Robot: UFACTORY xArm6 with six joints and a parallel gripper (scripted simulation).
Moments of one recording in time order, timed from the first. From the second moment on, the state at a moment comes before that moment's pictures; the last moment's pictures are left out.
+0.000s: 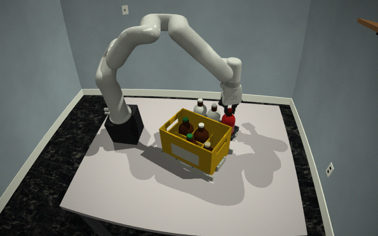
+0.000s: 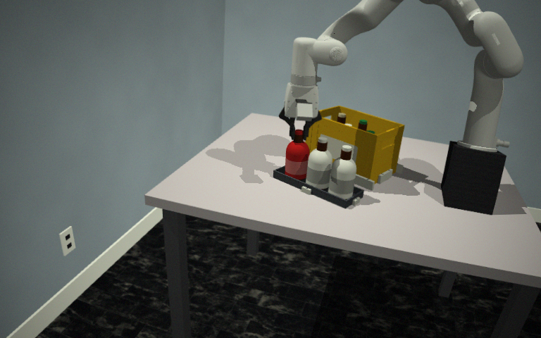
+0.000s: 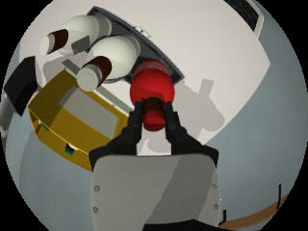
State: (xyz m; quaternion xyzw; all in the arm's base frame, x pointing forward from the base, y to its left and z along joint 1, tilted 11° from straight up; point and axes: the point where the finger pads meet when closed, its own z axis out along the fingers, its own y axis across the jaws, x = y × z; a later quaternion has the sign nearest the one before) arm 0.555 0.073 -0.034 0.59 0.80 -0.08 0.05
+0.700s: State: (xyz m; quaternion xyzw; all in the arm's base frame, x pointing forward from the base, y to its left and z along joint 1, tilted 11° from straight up) arm 0.554 0.073 -0.033 0.59 0.80 -0.09 0.05
